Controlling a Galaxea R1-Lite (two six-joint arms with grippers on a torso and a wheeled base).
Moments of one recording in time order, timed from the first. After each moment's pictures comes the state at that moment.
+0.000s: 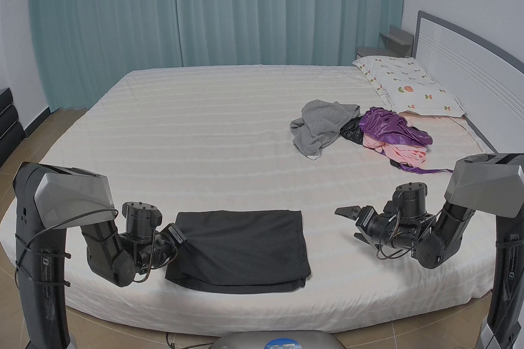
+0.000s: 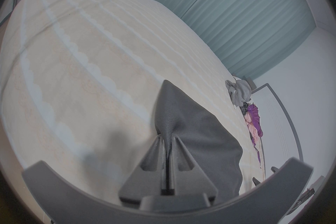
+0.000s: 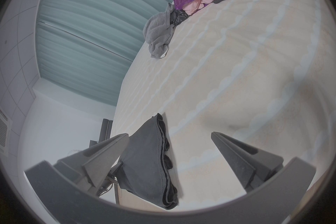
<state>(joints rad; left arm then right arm) -0.22 2.38 -0.62 -1.11 0.01 -0.88 0.29 2.33 -0.68 -1.11 0.25 0.95</state>
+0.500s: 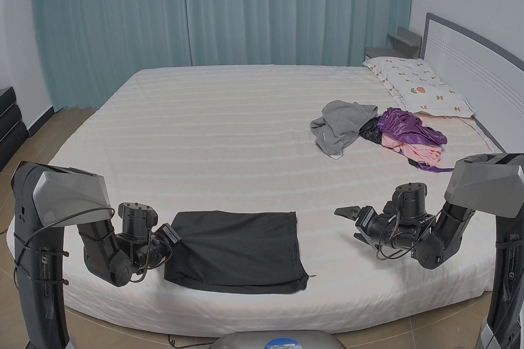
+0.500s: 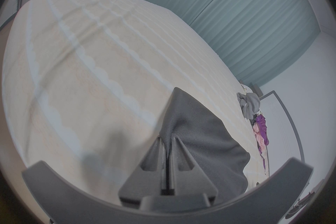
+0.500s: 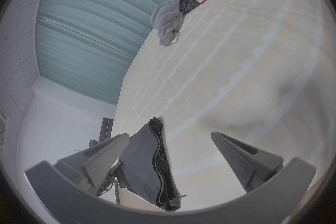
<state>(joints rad) -0.20 2.38 -0.60 -1.11 0.05 -0.88 0.29 2.33 -0.68 -1.11 0.24 0.95</state>
